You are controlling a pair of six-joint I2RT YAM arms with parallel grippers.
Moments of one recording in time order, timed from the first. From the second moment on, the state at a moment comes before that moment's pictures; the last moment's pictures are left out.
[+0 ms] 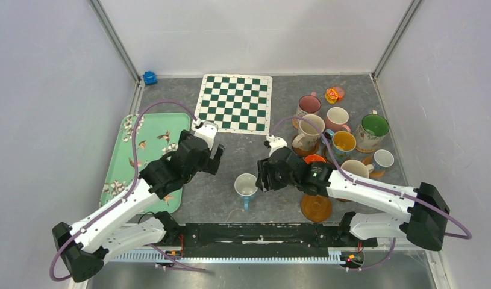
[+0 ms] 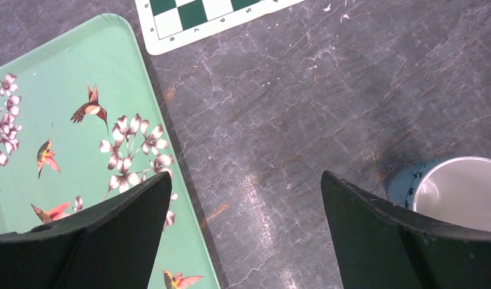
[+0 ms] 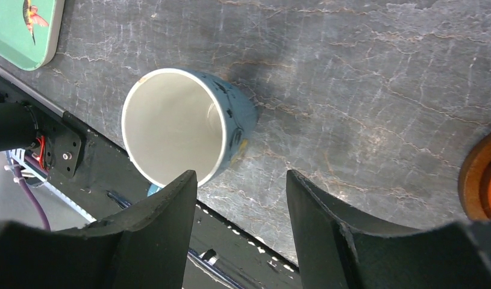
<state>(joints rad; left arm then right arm) -0.79 0.89 0.86 -0.63 -0.47 -0.13 1.01 1.19 0.82 -0.42 0.12 0.63</state>
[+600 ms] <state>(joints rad) -0.79 0.87 0.84 -0.65 -0.47 -0.11 1.08 1.34 0.88 -0.39 0.14 0.70</state>
